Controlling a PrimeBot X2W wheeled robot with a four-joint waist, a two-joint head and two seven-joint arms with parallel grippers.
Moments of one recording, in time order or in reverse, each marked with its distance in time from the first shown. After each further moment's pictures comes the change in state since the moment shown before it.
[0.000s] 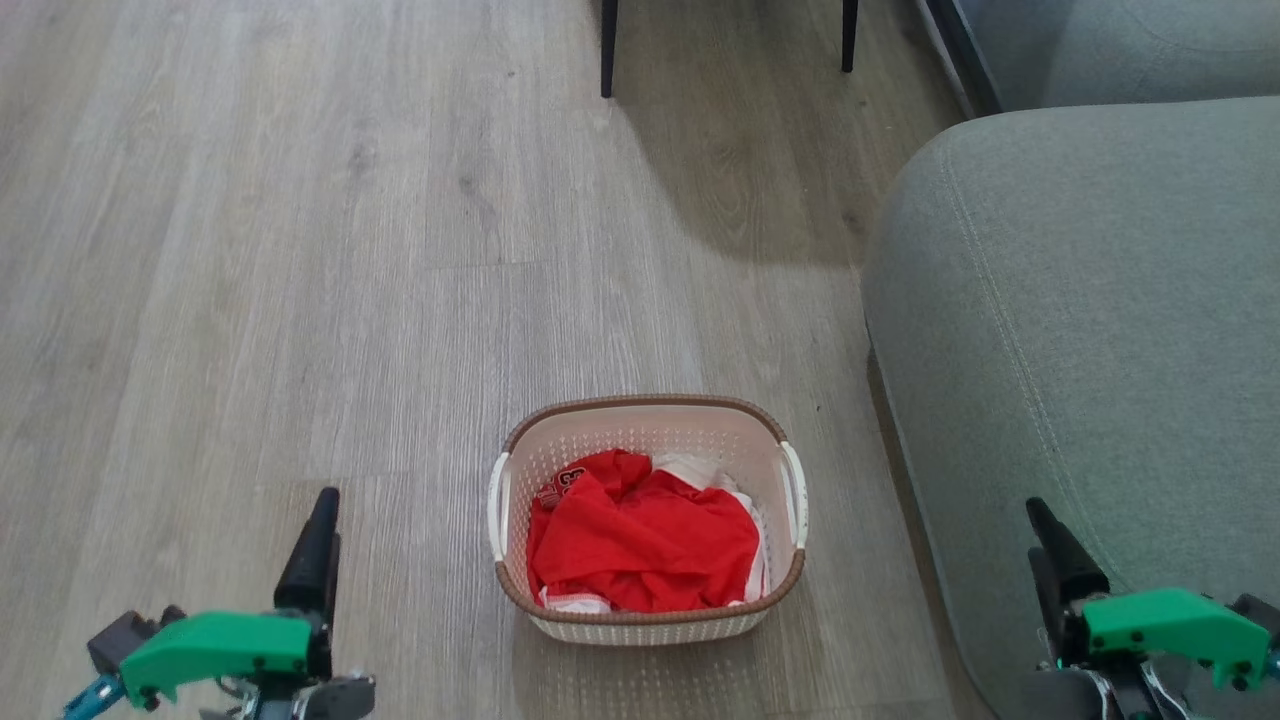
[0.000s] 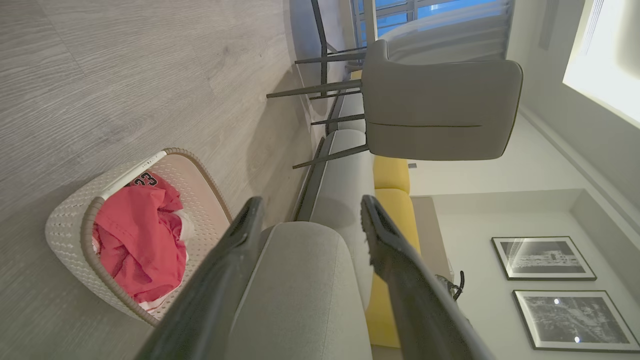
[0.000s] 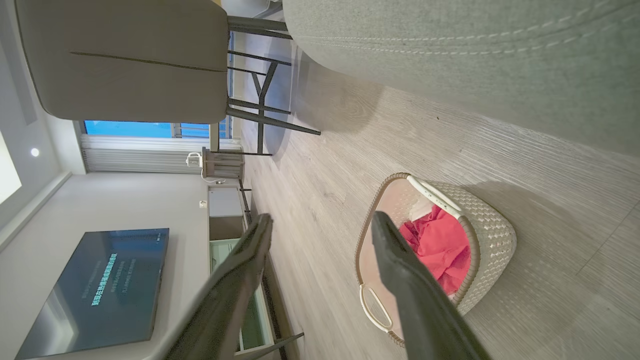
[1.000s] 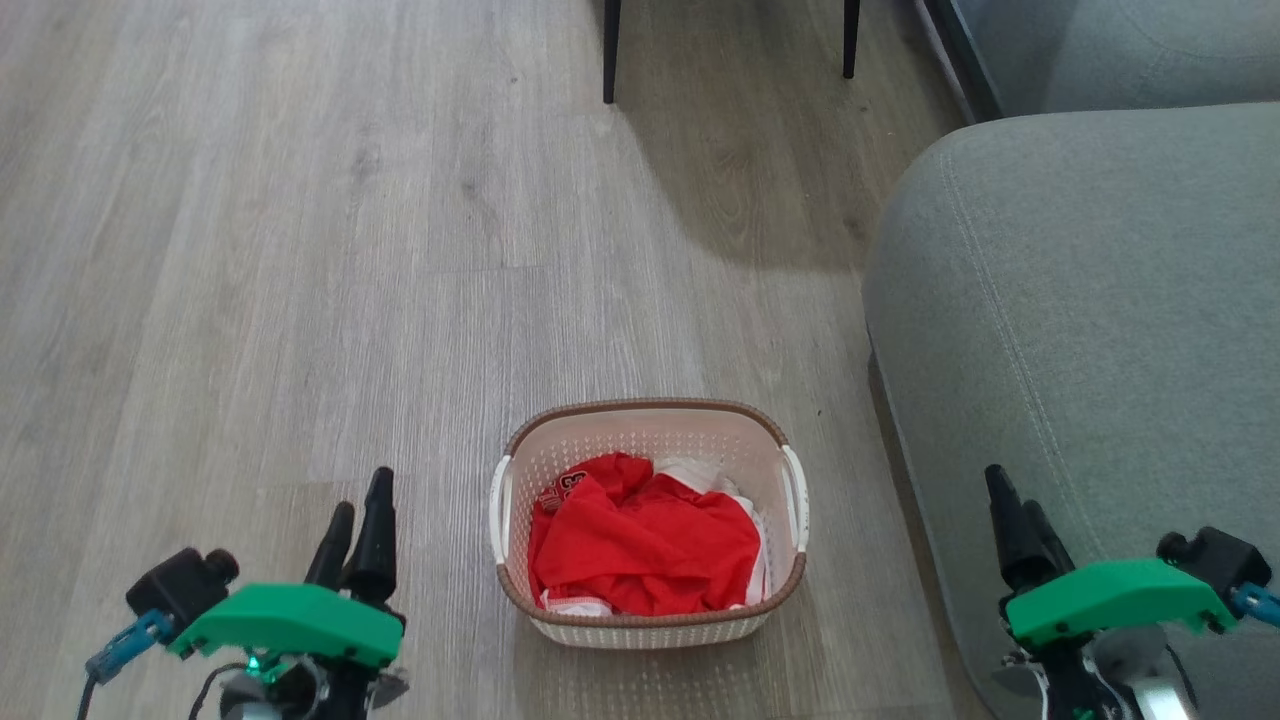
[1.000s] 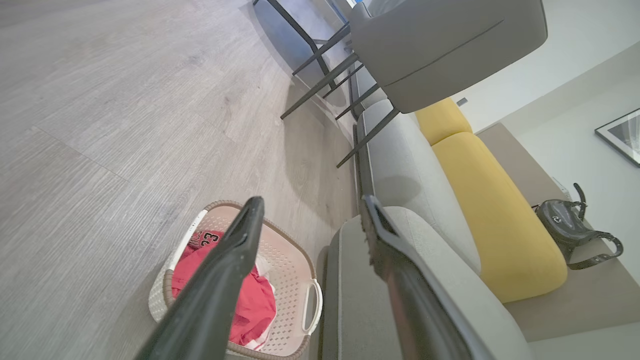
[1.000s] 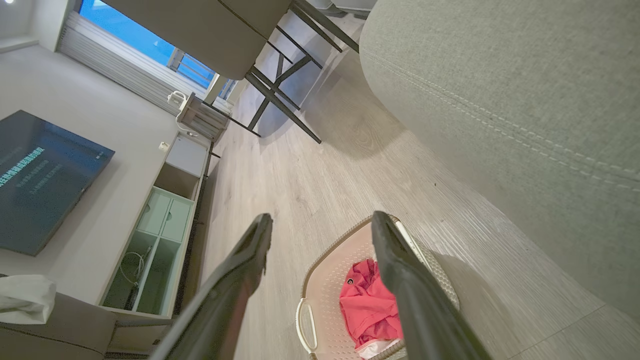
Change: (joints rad) left arm 0.001 0.001 -0.097 -0.082 0.500 0.061 -0.080; right arm 0.002 -0.001 0.092 -0.096 -0.448 0.000 -0.081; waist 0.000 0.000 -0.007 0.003
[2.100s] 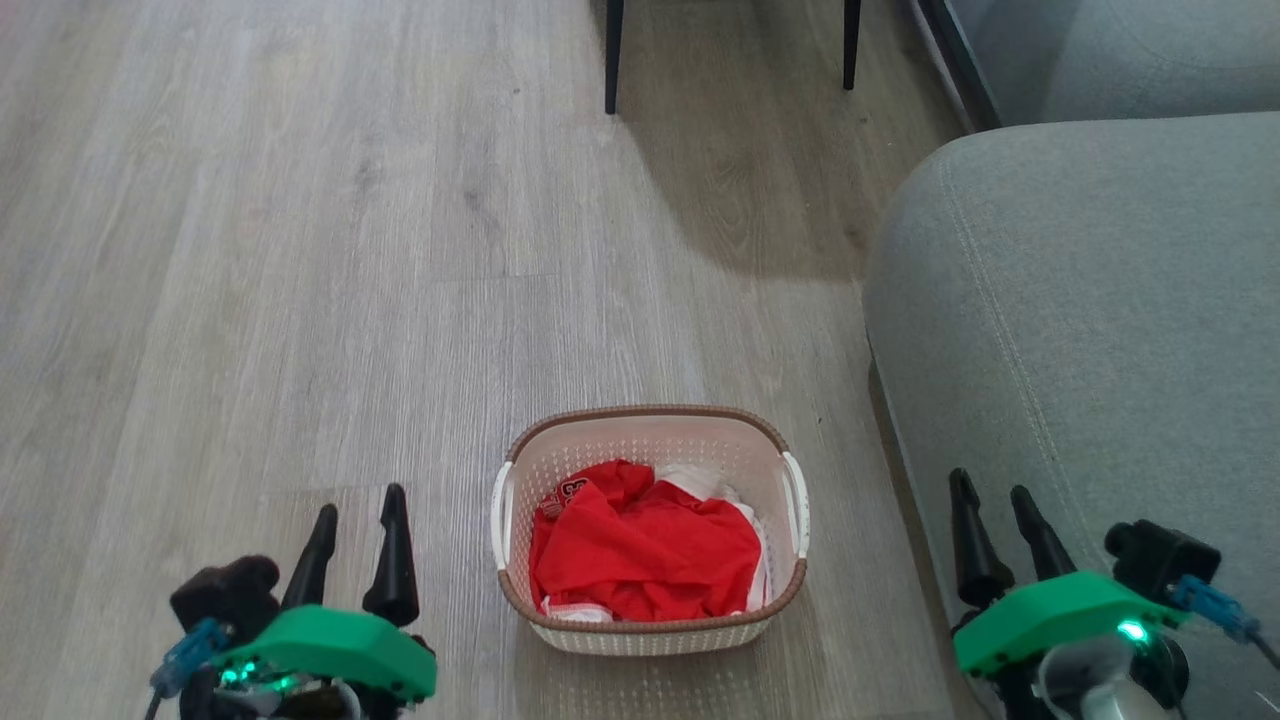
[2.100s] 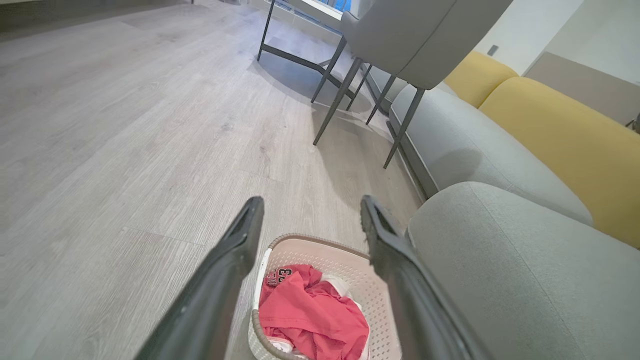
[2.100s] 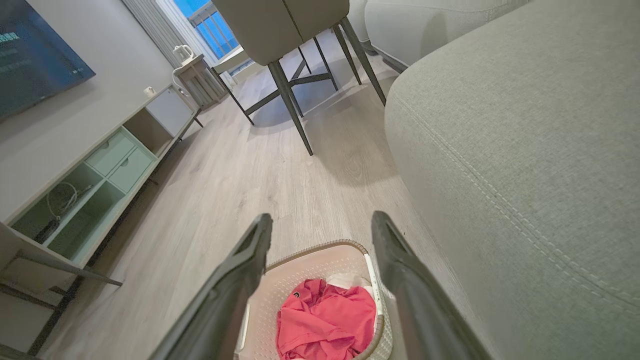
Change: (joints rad) left arm 0.045 0.002 -0.034 -0.032 0.418 0.050 -0.096; right arm 0.020 -0.002 0.070 -0.023 -0.382 0.000 -0.092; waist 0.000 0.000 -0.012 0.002
